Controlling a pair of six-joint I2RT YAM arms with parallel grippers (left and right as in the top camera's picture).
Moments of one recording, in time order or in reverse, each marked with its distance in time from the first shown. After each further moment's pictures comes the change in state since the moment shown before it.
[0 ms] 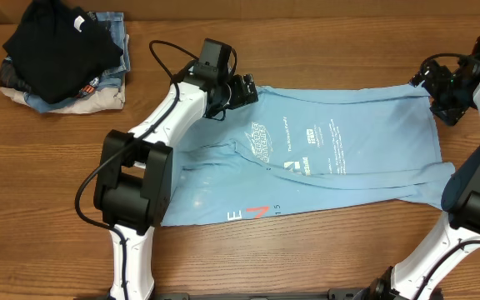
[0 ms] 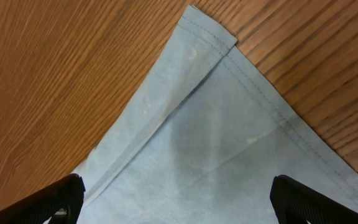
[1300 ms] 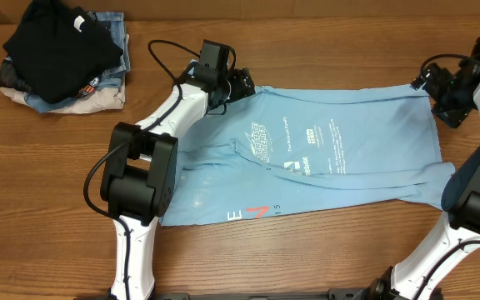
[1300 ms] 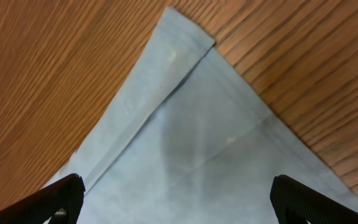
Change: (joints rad) left arm 0.014 0.078 0.006 0.188 -0.037 -0.018; right arm 0.000 0.000 0.000 -0.013 0.065 -0.012
